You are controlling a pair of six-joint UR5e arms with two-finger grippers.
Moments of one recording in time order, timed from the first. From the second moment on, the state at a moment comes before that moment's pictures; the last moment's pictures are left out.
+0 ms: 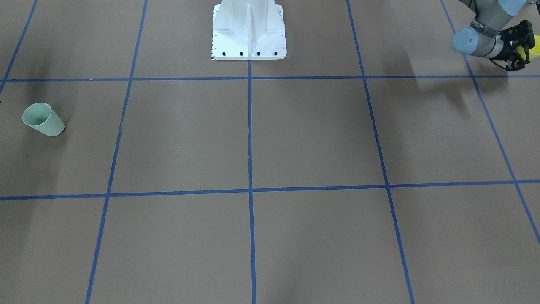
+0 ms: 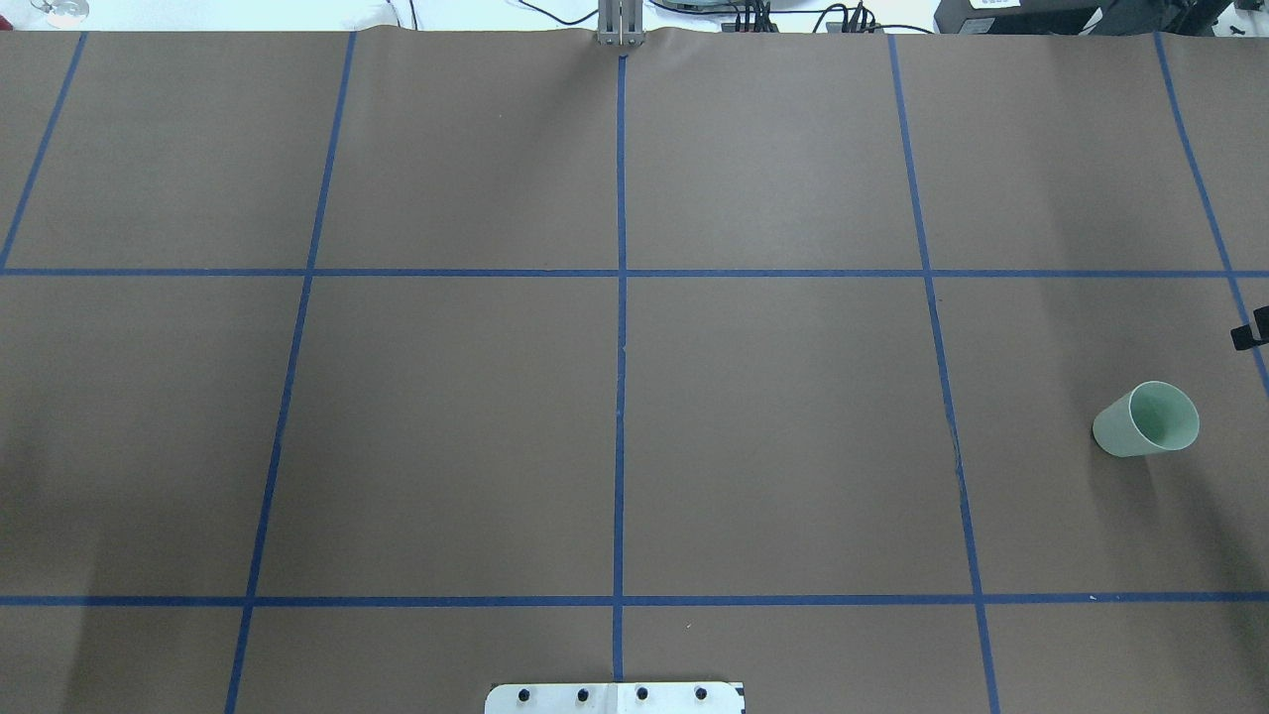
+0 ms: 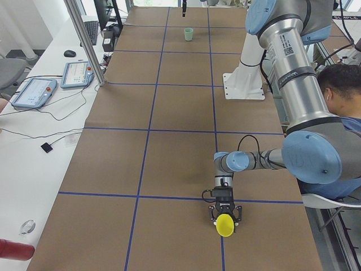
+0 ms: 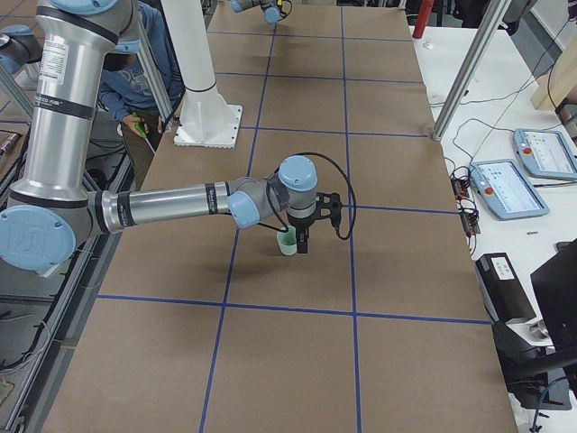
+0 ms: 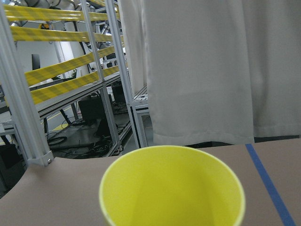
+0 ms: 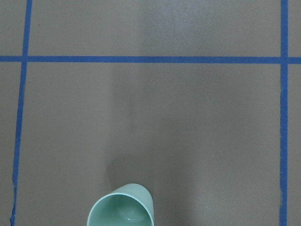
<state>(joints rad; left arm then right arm) -0.43 -1.10 -1.75 -1.51 -1.34 -2.41 1.27 -1.78 1.92 -1.26 2.36 0.49</state>
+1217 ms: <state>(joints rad) -0.69 -1.78 -1.31 -2.79 -1.07 -1.03 1.25 -1.73 1.90 -1.25 2.41 0.53</state>
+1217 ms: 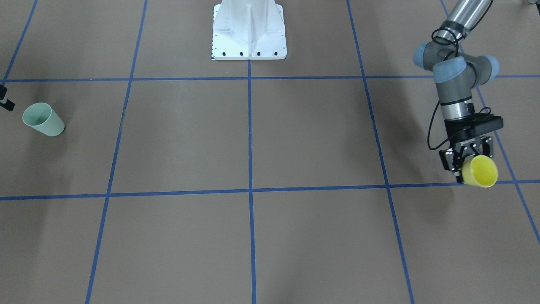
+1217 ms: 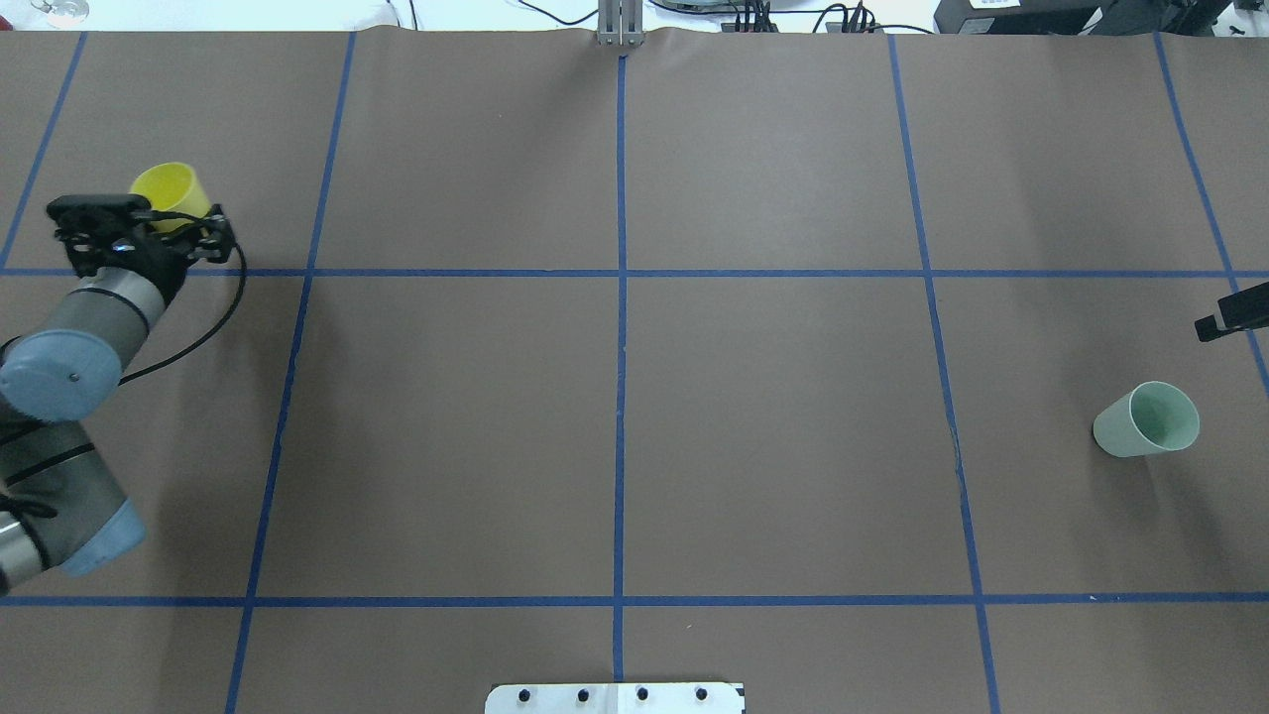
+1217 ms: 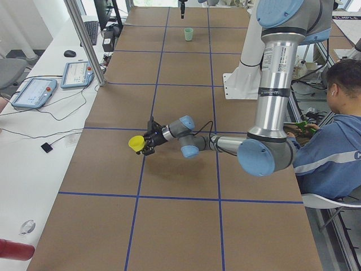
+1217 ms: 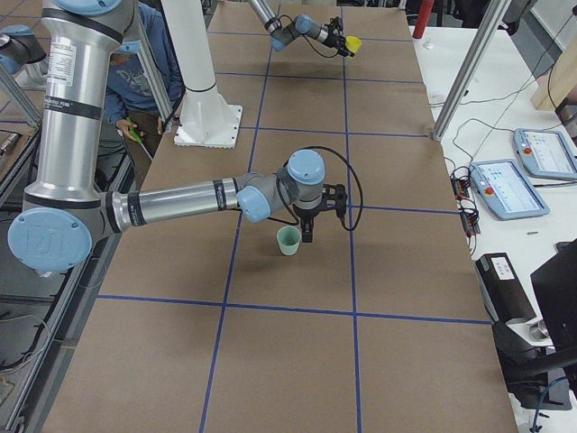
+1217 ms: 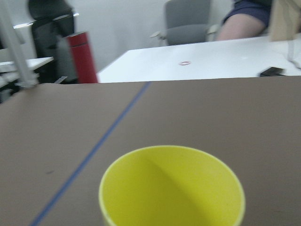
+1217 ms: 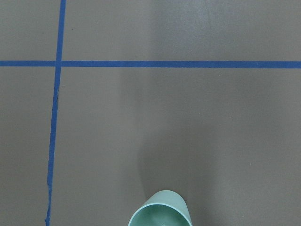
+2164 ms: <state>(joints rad) -0.62 -2.02 -1.45 -2.86 -1.30 -0.65 1.21 -1.58 1.90 -1.26 2.41 0.69</state>
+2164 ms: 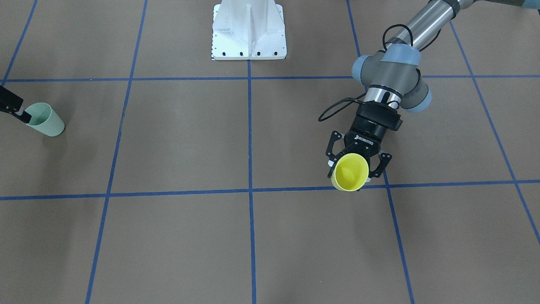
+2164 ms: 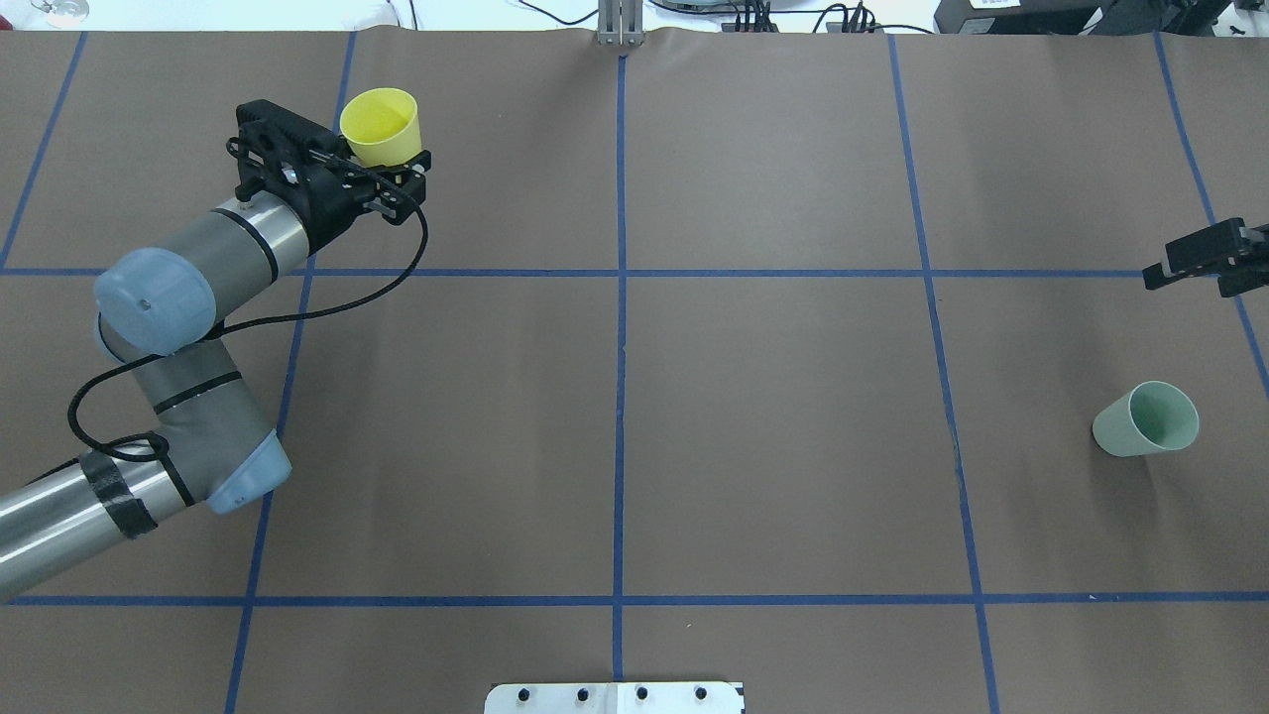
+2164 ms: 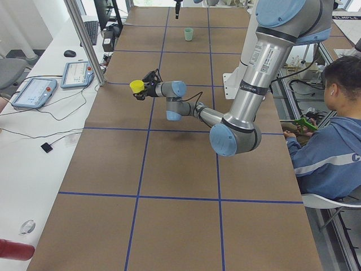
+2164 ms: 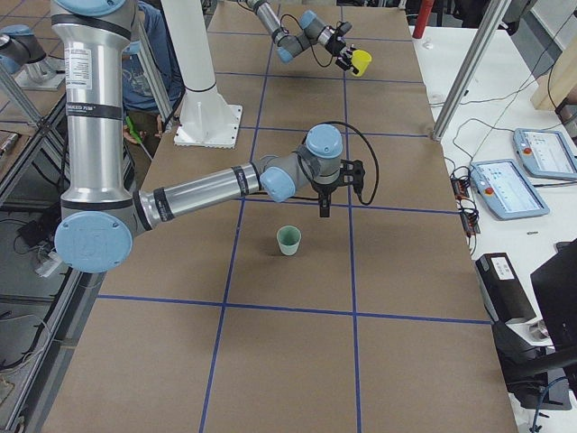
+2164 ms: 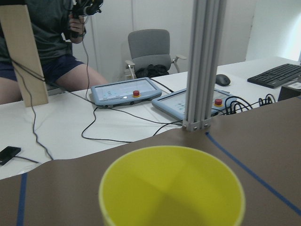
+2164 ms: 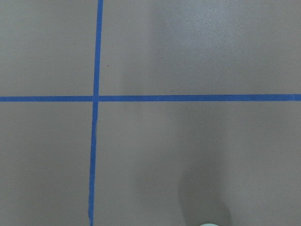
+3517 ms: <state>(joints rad) -0.55 -2.31 -1.34 -2.78 -1.79 -0.28 0.96 -1.26 1.89 -1.26 2.40 1.08</state>
